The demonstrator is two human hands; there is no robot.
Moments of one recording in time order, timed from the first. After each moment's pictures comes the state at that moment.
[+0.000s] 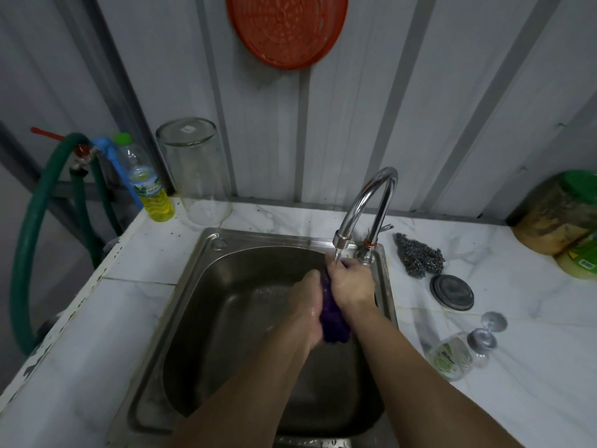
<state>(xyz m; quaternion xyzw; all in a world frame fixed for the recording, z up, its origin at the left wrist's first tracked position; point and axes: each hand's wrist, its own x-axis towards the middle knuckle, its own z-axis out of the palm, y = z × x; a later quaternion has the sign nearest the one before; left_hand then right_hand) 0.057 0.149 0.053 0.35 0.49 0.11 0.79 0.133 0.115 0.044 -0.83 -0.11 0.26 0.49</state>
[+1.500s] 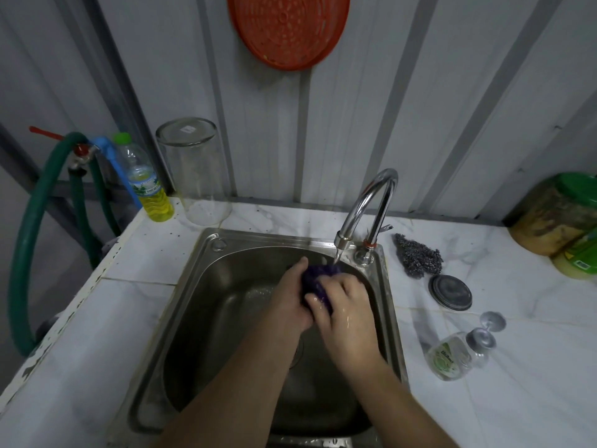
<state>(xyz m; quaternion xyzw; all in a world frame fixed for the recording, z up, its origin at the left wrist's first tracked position) 0.048 0.180 0.054 0.23 0.46 0.09 0.85 0.084 0.070 0.020 -0.82 -0.44 -0.04 0.36</state>
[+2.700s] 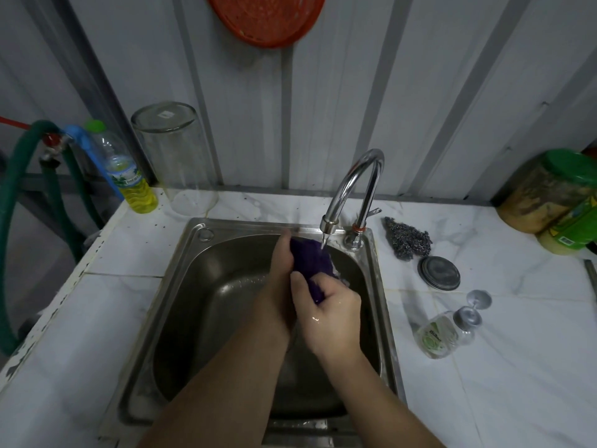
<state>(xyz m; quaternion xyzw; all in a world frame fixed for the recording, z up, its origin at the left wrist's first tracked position) 0.053 0.179 0.041 0.32 0.39 0.08 0.86 0.055 0.073 0.046 -0.75 -0.30 0.08 0.59</state>
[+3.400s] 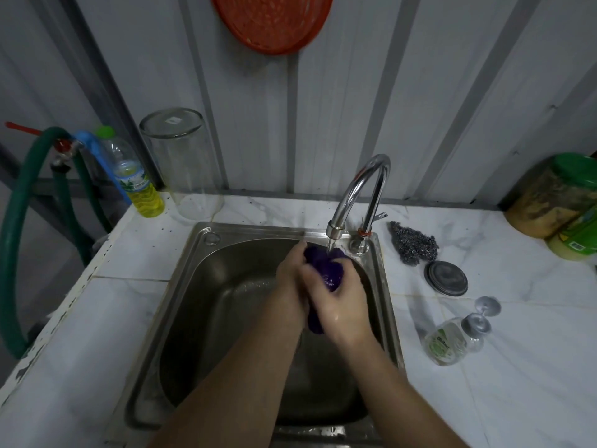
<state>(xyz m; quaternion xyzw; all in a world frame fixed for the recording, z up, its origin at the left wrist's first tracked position) 0.064 0.175 0.057 0.31 0.49 0.13 0.80 0.080 0.080 0.049 -0.76 -0.20 0.21 0.59</state>
